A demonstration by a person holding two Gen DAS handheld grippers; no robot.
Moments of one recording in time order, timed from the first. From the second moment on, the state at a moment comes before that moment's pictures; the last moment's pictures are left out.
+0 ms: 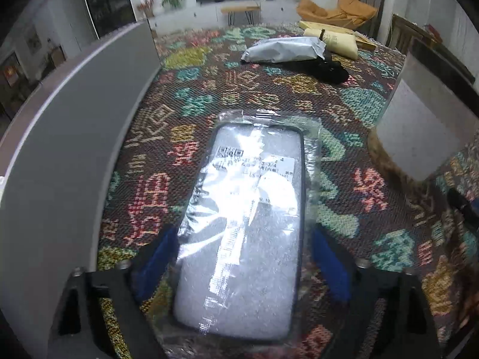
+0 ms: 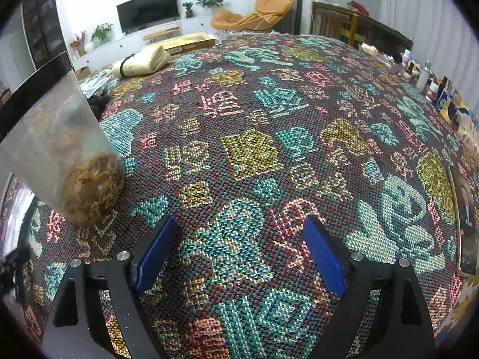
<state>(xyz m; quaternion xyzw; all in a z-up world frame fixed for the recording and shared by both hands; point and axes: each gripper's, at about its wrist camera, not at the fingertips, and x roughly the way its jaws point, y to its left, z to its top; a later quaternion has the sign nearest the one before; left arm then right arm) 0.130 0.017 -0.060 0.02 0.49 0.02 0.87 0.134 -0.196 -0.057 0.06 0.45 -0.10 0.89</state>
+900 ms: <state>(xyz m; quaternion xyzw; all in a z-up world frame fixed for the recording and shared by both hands) 0.136 0.034 -0.068 -0.01 0.46 0.02 0.89 0.135 -0.195 -0.057 0.06 0.45 -0.10 0.89</state>
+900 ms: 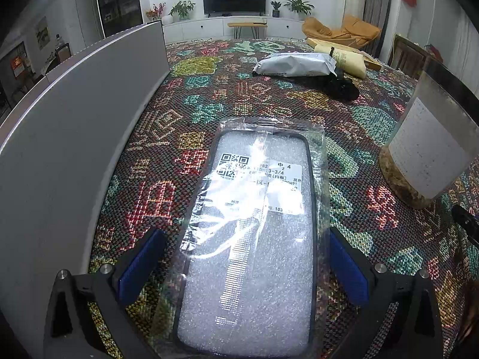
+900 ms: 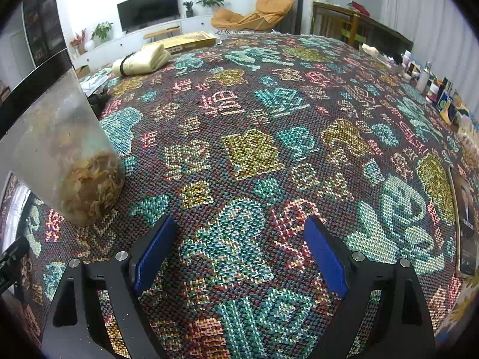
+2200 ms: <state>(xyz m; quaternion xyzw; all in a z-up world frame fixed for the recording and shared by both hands) 0.135 0.034 -0.067 -0.02 0.46 0.02 0.89 0.433 0.042 -0.043 -0.36 0.59 0.28 0.67</state>
